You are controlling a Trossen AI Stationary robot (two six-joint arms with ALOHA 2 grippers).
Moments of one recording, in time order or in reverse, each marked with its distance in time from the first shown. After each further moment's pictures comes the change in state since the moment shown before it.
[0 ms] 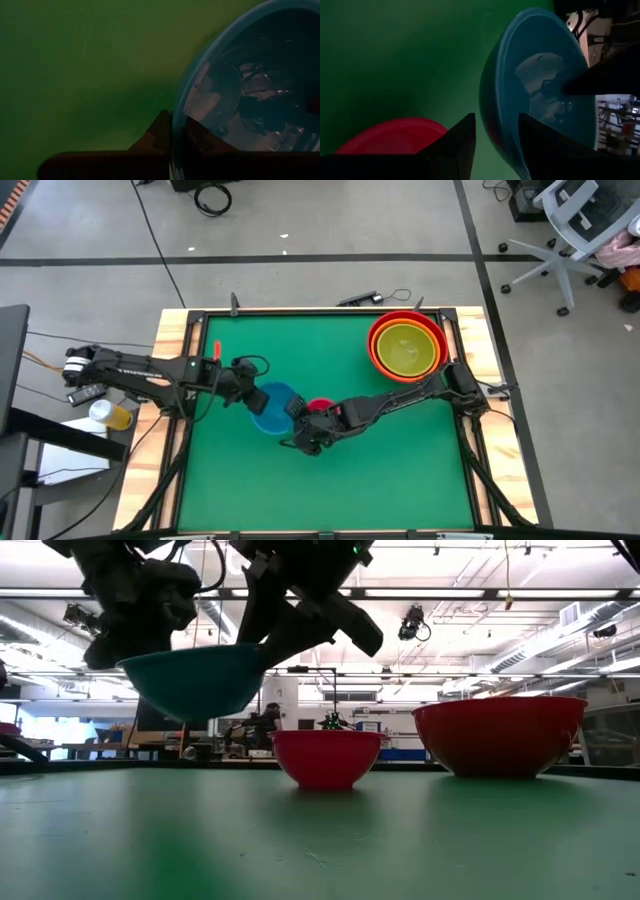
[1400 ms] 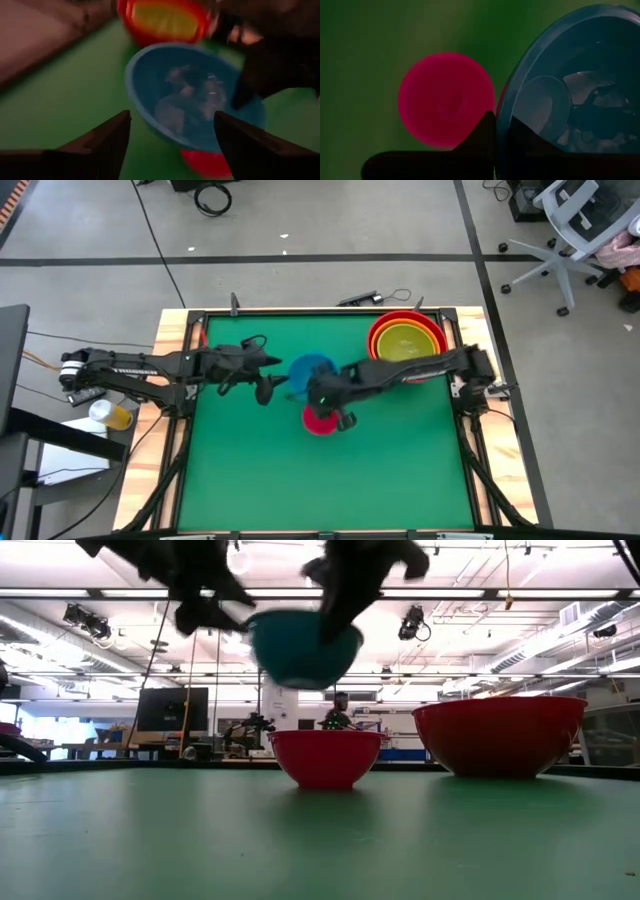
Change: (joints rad) left arm 0.071 -0.041 0.009 0.486 -0.077 0.617; right arm -0.131 -0.152 0.083 -0.446 -0.240 0.476
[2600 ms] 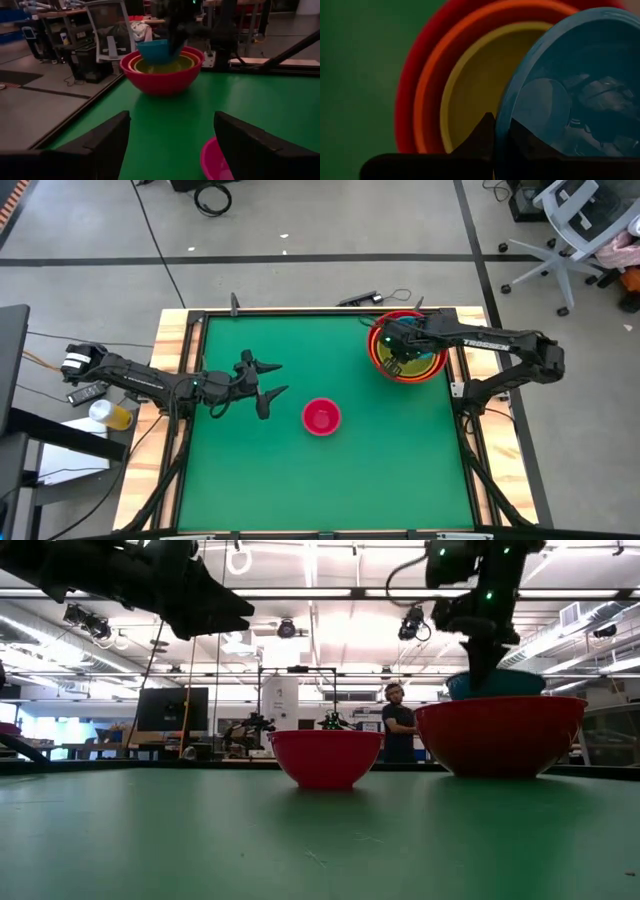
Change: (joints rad) left arm -0.180 -0.004 -0.360 0.676 -0.277 0.353; right arm -0.471 -0.601 -0.708 -0.091 0.079 0.756
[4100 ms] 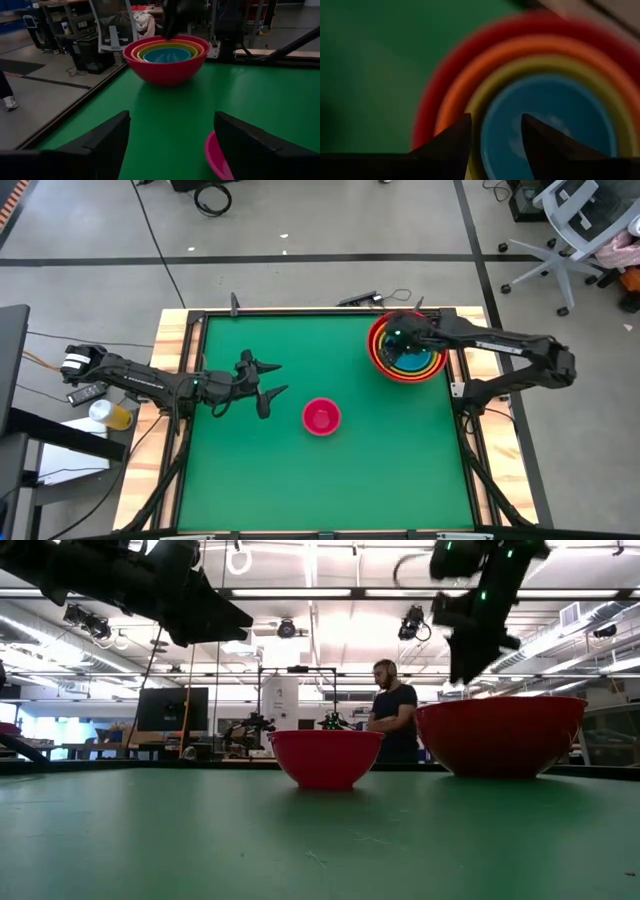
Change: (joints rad) left arm 0.020 0.000 0.000 -0.053 0.000 -0.033; right arm -0.029 -0.086 -0.067 0.195 0.008 0.124
